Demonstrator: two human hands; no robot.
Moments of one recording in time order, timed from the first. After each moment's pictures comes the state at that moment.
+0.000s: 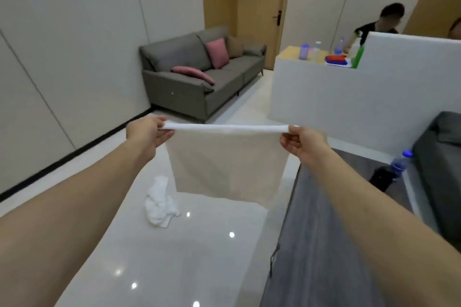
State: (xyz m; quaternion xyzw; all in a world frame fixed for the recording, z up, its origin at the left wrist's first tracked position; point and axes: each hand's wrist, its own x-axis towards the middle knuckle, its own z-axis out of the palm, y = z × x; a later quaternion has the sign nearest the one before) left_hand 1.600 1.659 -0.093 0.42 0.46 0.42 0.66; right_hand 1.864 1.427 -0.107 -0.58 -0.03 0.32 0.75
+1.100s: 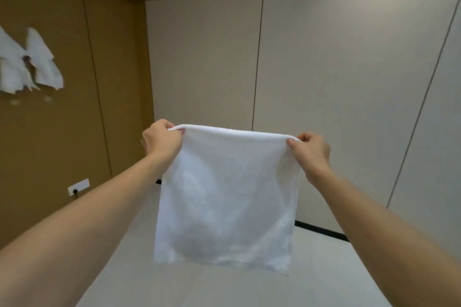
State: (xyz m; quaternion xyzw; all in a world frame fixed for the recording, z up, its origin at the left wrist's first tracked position) left_hand 0.898 1.644 0.060 0.19 0.79 0.57 -0.13; right_hand 1.134 1.857 0.050 -0.40 -0.71 0.34 0.47
